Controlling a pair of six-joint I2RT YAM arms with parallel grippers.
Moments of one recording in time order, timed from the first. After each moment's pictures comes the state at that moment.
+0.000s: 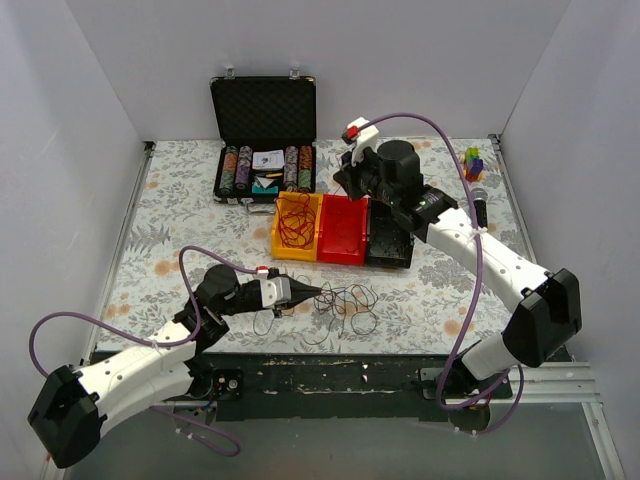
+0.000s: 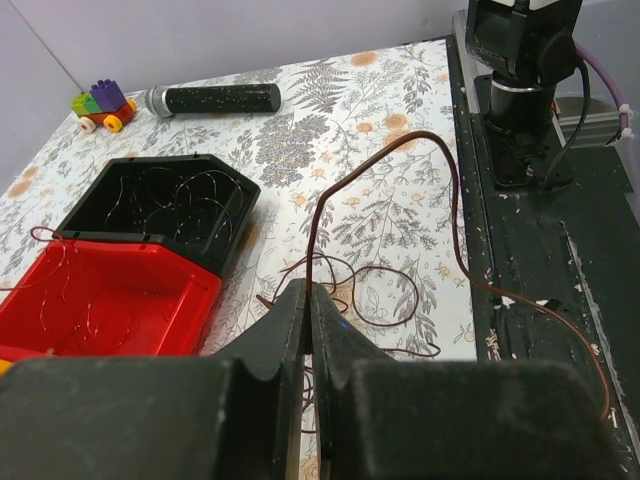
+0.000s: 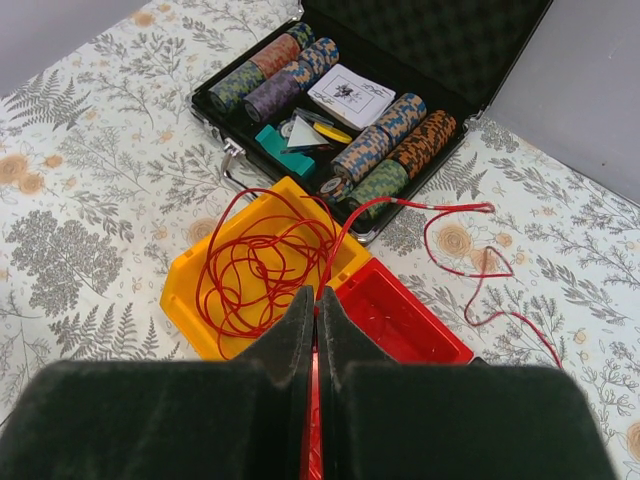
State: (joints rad) left arm -0.76 0.79 0.33 0.46 0.68 0.25; right arm 0.65 1.48 1.33 -0.11 -0.11 -0.01
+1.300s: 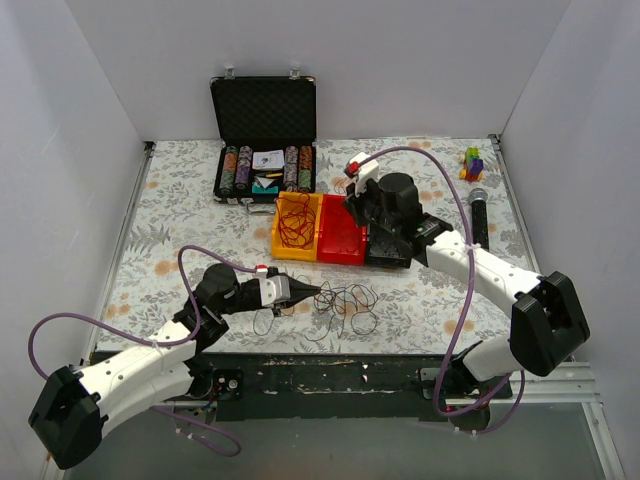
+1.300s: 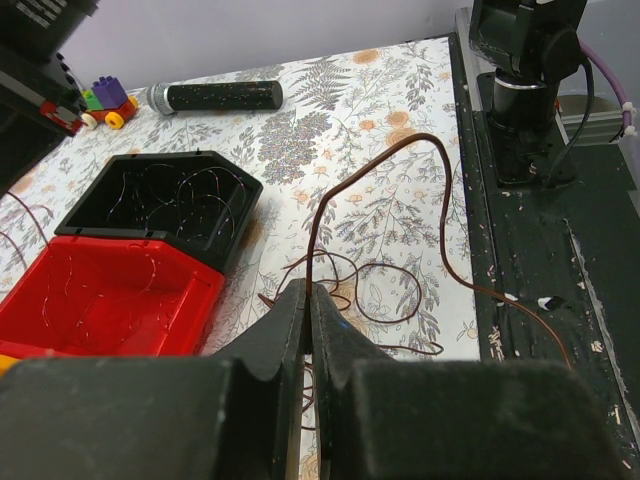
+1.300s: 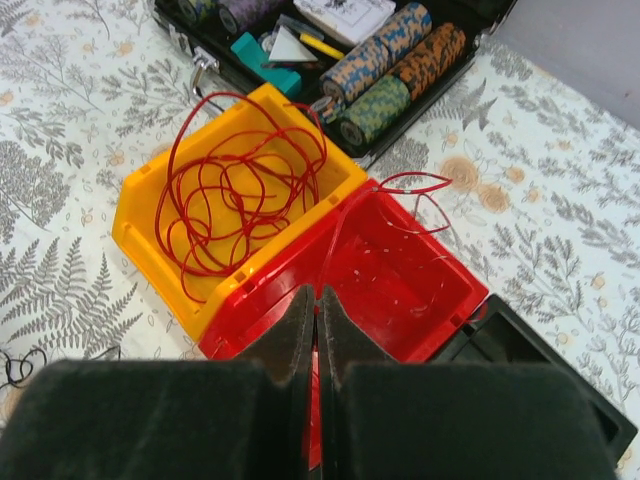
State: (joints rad) left arm -0.73 0.80 0.33 0.46 0.69 0.25; right arm 0.65 1.43 1.04 0.08 -0.09 -0.07
